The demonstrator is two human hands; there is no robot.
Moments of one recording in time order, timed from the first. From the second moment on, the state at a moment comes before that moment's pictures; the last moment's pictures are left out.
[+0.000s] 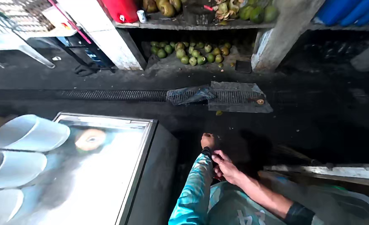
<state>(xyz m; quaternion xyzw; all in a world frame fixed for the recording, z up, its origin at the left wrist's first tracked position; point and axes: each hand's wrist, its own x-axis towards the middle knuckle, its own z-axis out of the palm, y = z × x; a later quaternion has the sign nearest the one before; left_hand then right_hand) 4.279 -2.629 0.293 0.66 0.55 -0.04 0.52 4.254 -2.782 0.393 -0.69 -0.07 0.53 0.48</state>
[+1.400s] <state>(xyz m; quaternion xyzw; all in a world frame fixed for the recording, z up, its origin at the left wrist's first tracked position) 4.446 -2.581 0.244 0.37 0.67 0.08 0.64 4.542 -2.678 0.322 -0.59 -0.54 0.51 0.32</state>
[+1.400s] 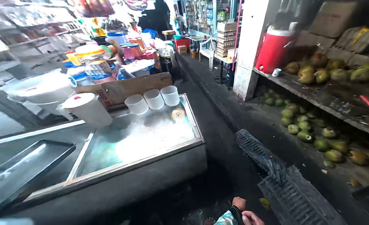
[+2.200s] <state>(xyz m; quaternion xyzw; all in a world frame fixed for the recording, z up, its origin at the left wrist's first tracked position) 4.340 -2.629 0.287 0.09 0.69 0.31 0.65 4.504 -2.668 0.338 -0.46 -0.72 0.49 0.18</state>
